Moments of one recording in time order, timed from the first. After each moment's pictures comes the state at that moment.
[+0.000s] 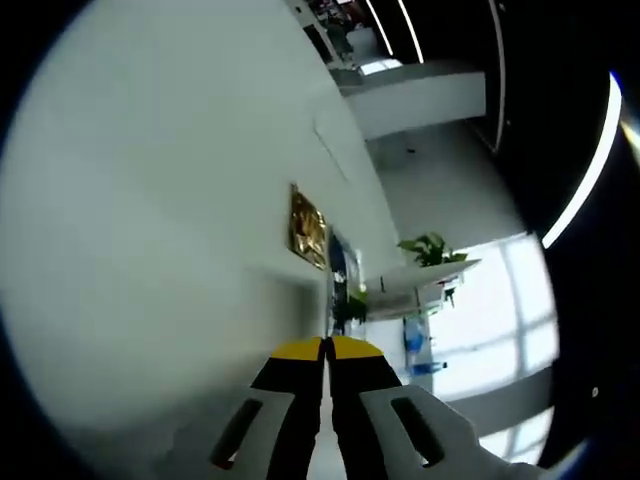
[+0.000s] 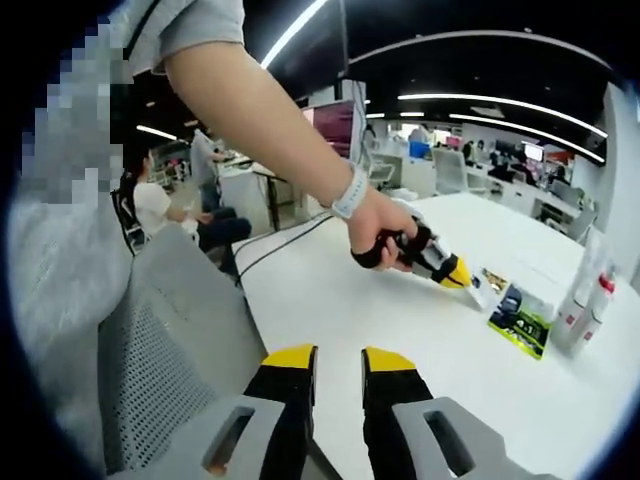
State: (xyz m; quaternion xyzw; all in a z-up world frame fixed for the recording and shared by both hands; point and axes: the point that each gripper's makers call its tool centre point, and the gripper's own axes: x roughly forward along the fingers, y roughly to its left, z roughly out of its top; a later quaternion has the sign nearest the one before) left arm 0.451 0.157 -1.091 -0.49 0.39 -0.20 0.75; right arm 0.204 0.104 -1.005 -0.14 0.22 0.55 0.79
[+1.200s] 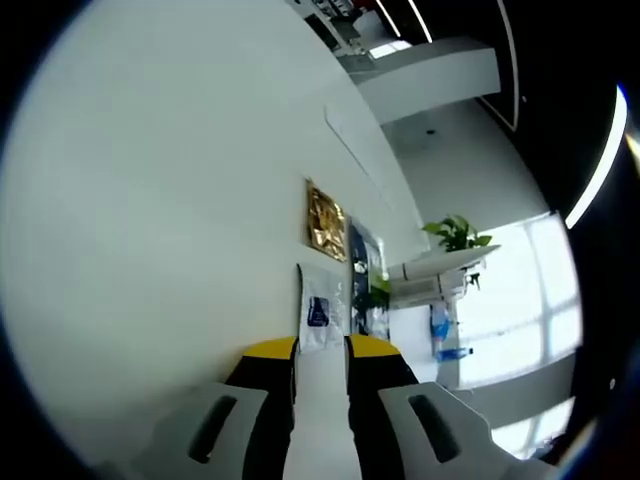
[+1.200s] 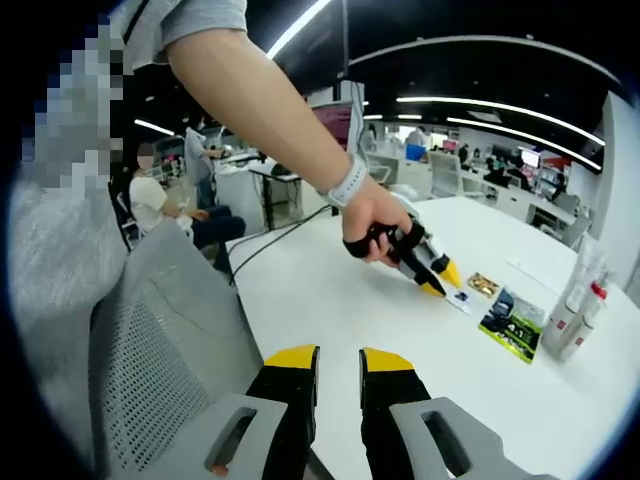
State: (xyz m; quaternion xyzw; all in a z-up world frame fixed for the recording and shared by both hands) left arm 0.443 0.169 -1.093 -0.45 0.43 -0.17 0.76; right arm 0.209 0.100 -1.002 -0.15 0.21 0.54 0.80
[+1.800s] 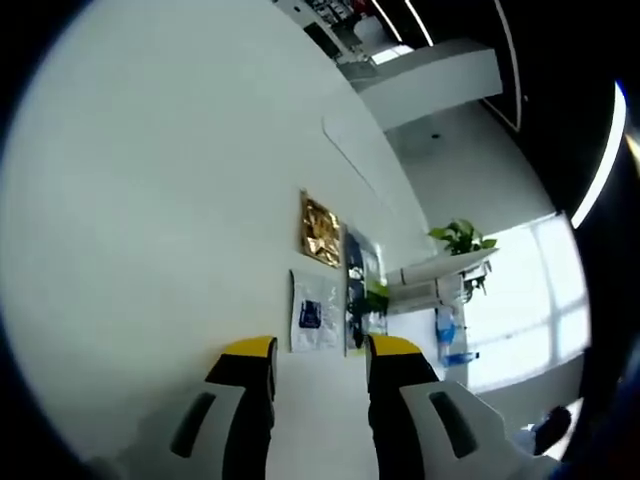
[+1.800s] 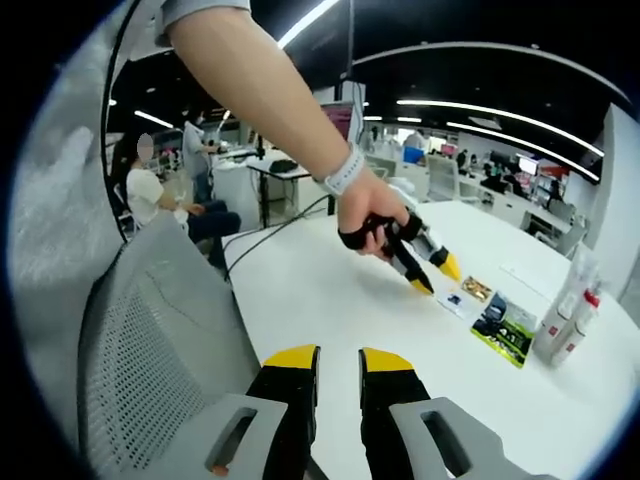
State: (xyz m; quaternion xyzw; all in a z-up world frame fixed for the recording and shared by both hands) left arm 0.439 0.172 -1.079 -0.44 0.43 -0.15 0.78; right arm 0.210 0.098 -1.001 -0.17 0.20 0.53 0.81
